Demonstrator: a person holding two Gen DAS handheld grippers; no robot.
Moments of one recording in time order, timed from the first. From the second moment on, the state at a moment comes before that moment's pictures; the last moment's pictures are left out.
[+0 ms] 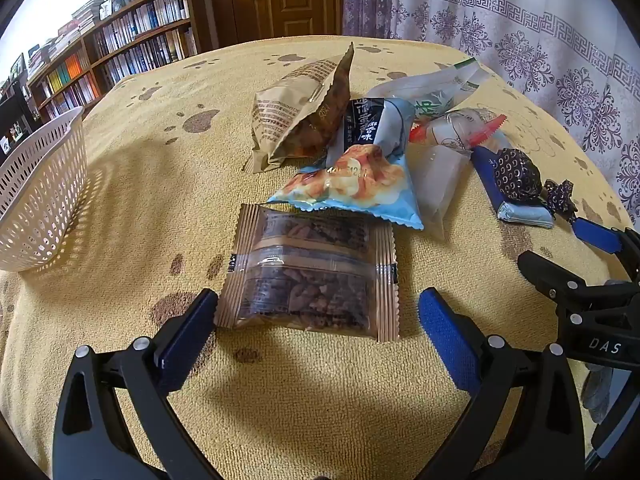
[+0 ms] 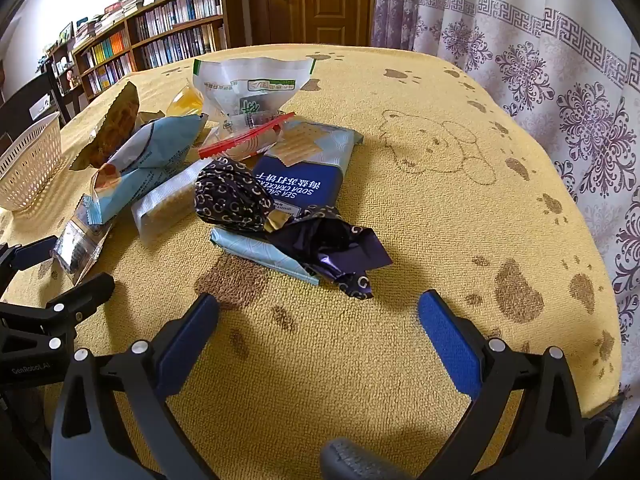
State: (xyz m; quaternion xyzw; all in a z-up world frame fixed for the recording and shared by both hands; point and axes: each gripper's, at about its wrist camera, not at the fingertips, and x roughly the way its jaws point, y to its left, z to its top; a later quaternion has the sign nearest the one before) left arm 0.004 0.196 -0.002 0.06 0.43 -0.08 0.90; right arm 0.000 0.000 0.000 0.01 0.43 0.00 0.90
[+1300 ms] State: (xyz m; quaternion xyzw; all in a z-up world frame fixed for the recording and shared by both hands) left arm 0.006 0.196 -0.003 0.06 0.43 -0.08 0.89; right arm -0.001 0.001 -0.001 0.01 0.43 -0.01 0.90
